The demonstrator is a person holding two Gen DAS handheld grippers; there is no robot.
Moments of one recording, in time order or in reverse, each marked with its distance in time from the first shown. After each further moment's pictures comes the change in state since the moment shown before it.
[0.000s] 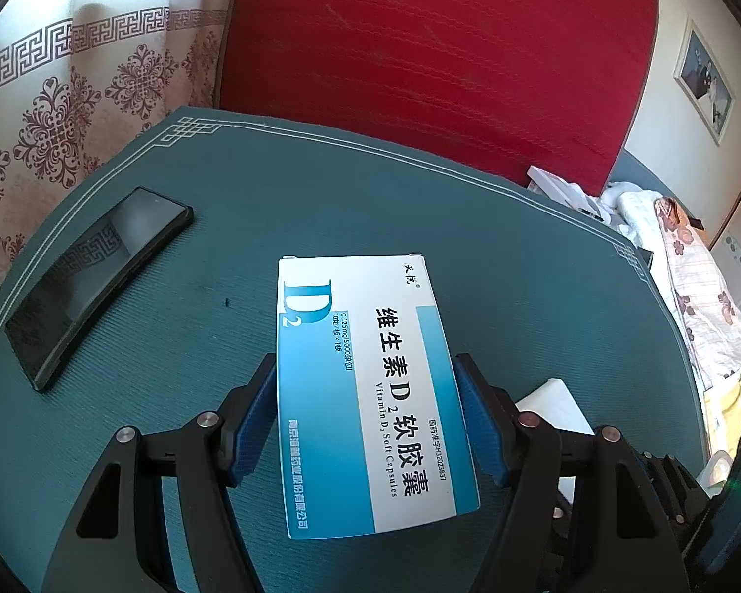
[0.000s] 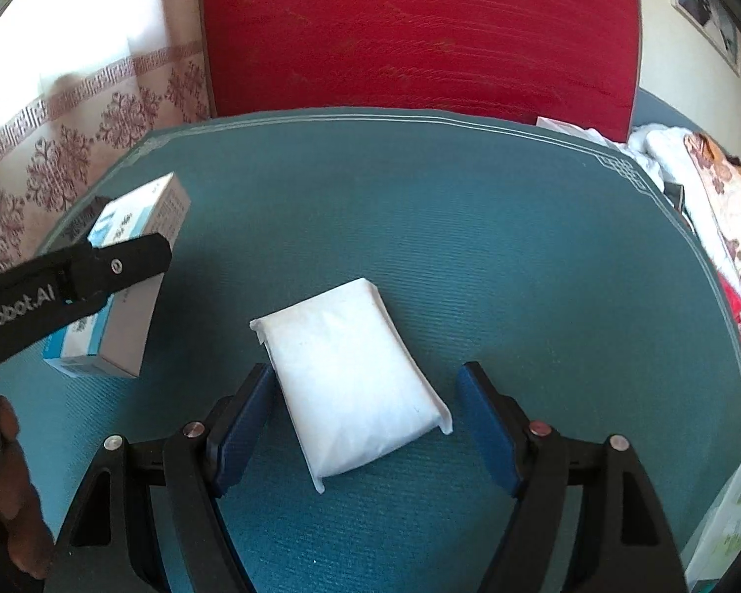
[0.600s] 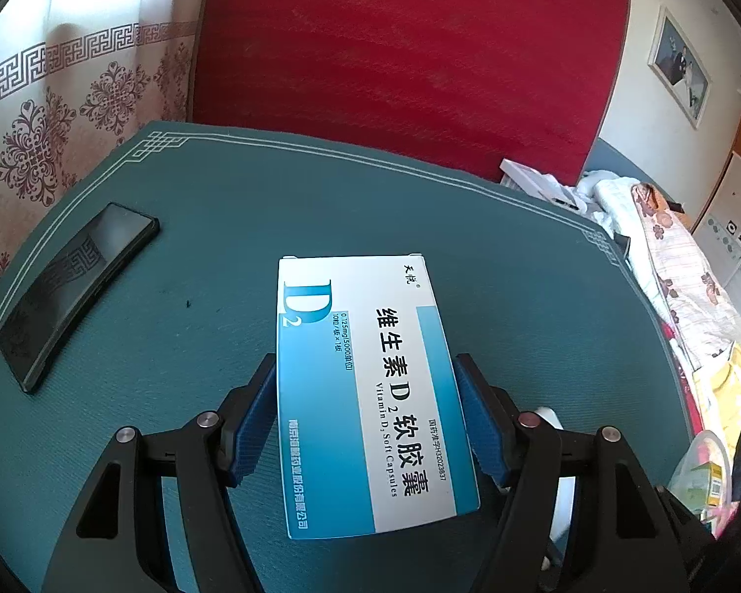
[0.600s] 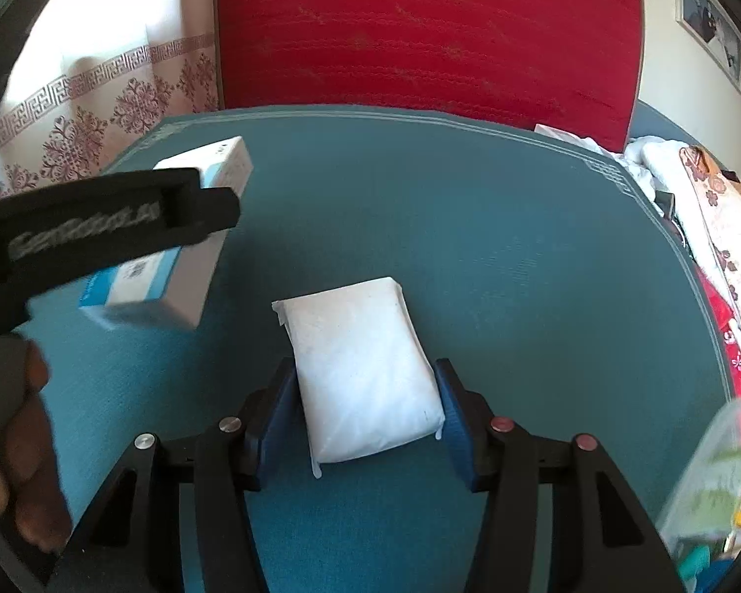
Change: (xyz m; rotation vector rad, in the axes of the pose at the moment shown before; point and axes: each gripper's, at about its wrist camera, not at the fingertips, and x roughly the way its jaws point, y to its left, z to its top) left arm -0.015 -0.023 -0.006 0.053 -0.012 -0.054; right arm -0.041 0.007 -0.027 -0.014 -0.022 -0.008
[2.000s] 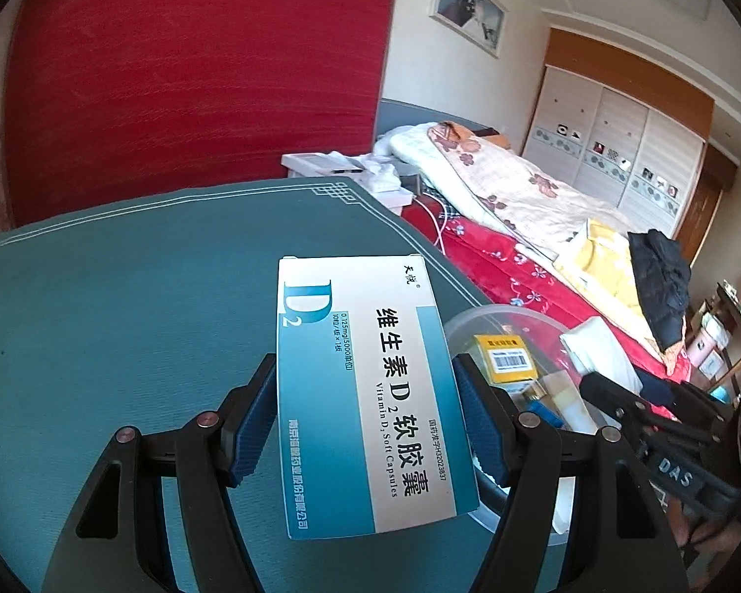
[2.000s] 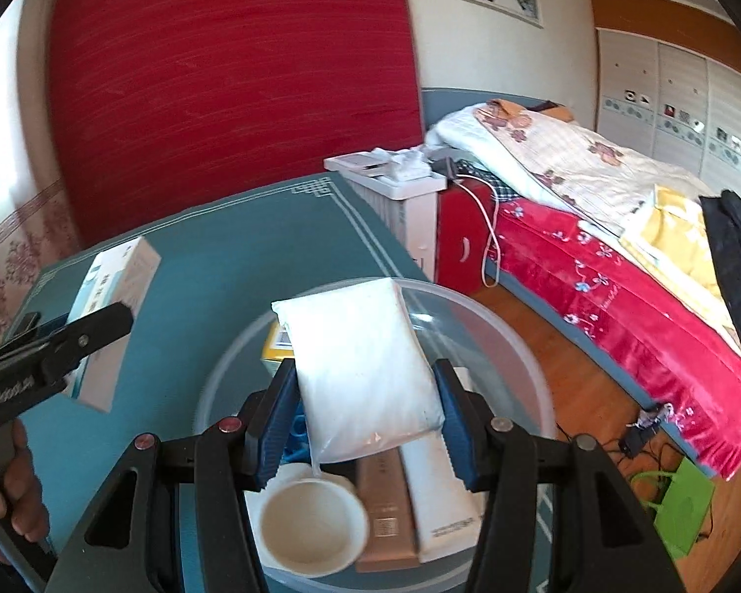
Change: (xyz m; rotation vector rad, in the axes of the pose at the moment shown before) left arm -0.076 -0.164 -0.067 0.403 -0.031 -0.427; right arm -0.158 -0.167 -0.090 0.413 -0.173 -0.326
